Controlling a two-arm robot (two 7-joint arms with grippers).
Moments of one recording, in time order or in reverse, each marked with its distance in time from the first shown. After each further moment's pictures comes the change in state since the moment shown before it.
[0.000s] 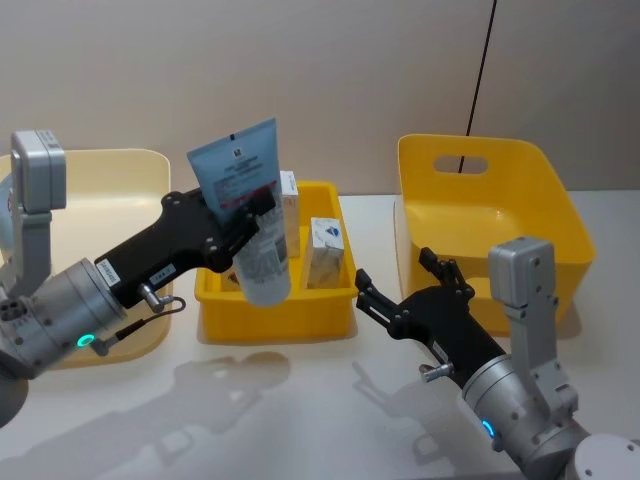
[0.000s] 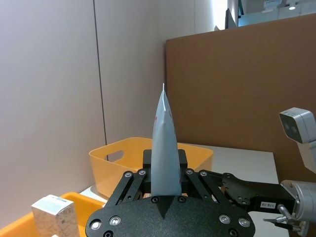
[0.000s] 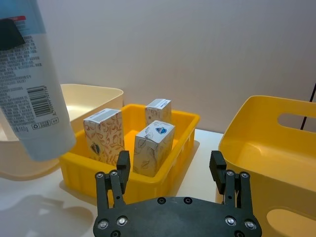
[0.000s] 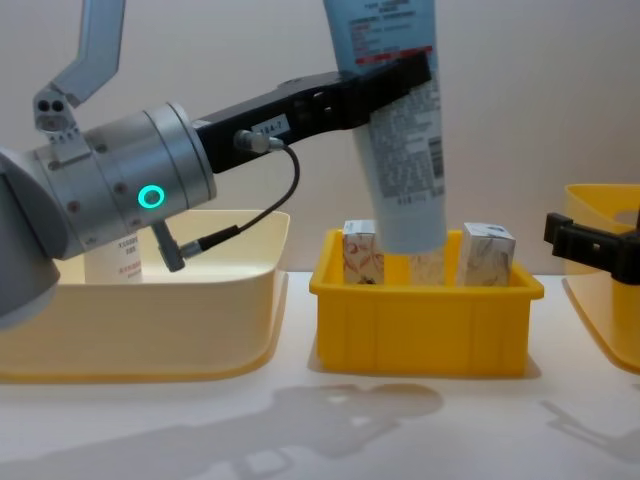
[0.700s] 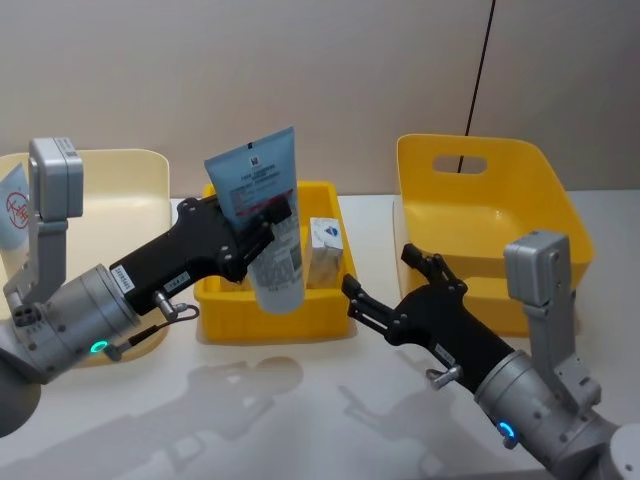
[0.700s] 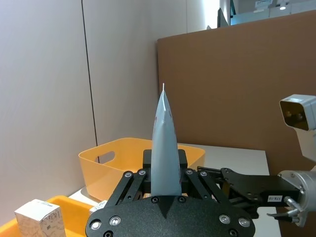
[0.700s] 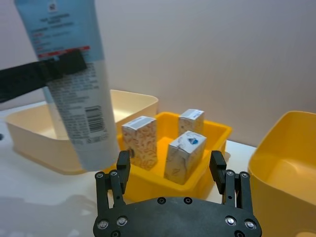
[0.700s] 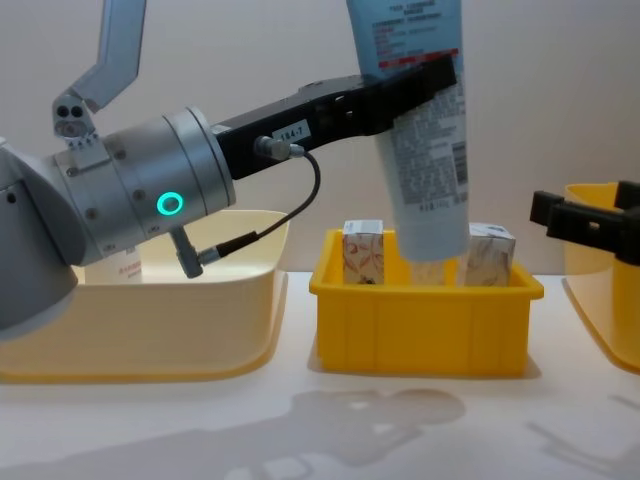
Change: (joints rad) left arm 0.002 -0.010 0.022 -0.003 0.005 -0.009 -0.009; right arm -0.011 0.065 0.022 -0.041 0.089 -0.005 0.169
